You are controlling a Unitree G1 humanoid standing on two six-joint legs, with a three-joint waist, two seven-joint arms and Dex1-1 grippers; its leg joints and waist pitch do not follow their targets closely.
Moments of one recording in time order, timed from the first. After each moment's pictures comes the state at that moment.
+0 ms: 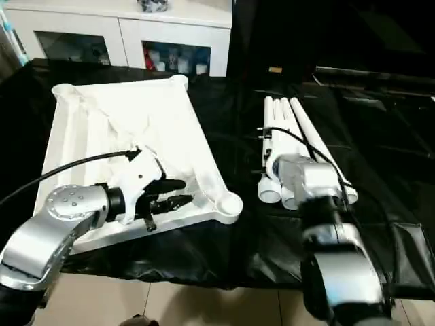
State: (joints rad) left arm -0.32 0.41 -0.24 -0.33 -0.09 0.75 -0.80; right arm -0.81 -0.25 -0.07 0.72 0.19 0.77 0.19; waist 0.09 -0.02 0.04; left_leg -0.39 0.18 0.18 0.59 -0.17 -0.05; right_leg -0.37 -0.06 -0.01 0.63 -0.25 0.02
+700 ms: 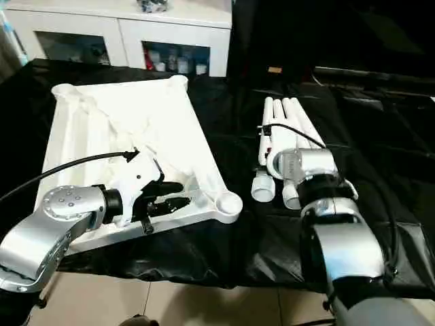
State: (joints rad) left arm -0.32 0.44 -0.26 -0.37 -0.12 0.81 -0.79; right arm -0.97 -0.27 -0.07 1.04 0.16 0.74 0.20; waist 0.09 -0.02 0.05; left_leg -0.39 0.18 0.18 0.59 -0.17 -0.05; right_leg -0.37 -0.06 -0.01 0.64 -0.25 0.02
